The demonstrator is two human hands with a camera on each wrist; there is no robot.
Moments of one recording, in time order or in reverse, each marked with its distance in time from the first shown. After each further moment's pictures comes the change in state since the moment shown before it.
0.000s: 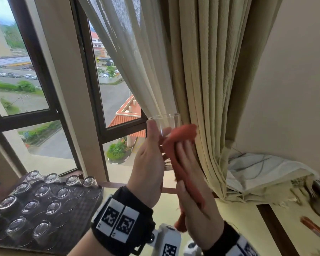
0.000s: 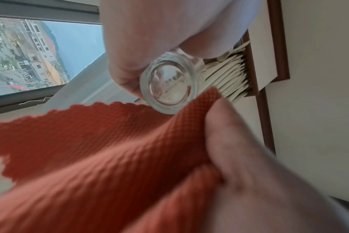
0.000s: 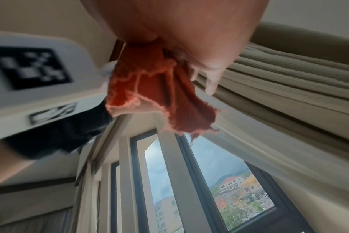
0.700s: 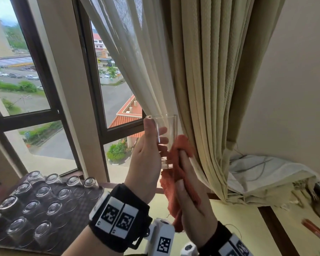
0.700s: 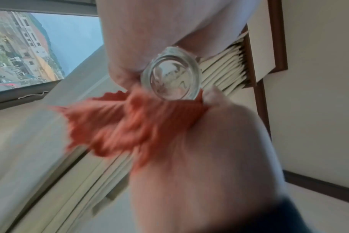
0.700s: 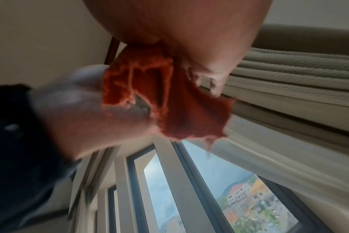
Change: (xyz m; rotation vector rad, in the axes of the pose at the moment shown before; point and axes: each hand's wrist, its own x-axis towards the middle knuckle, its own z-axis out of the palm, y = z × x) left_hand 0.008 0.005 -0.009 0.100 0.017 0.068; right_hand 0.000 0.002 0.012 0.178 0.019 0.078
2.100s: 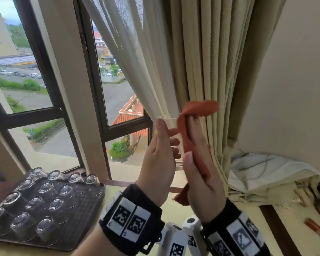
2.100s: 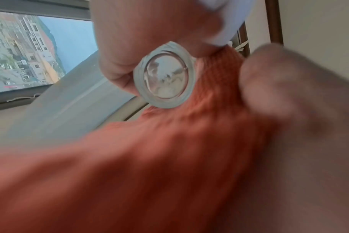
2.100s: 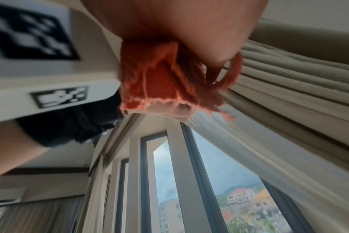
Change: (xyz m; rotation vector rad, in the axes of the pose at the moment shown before) left_hand -0.012 -0.006 0.025 -0.020 -0.019 -0.033; right_hand 0.037 -0.017 -0.016 -0.059 0.079 -0.095
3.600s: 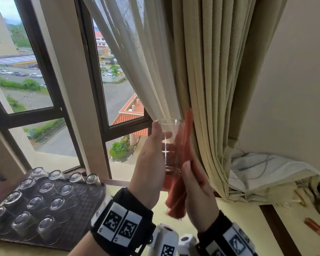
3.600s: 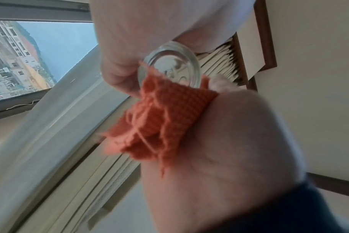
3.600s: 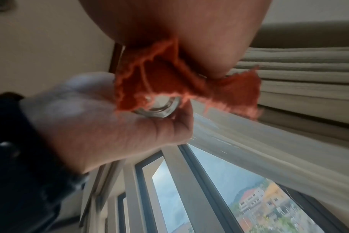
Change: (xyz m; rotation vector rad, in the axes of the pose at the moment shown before) left_hand -0.002 0.003 -0.020 0.004 -0.014 -0.069; right_hand -0.028 0.014 0.011 0.228 -0.006 0.419
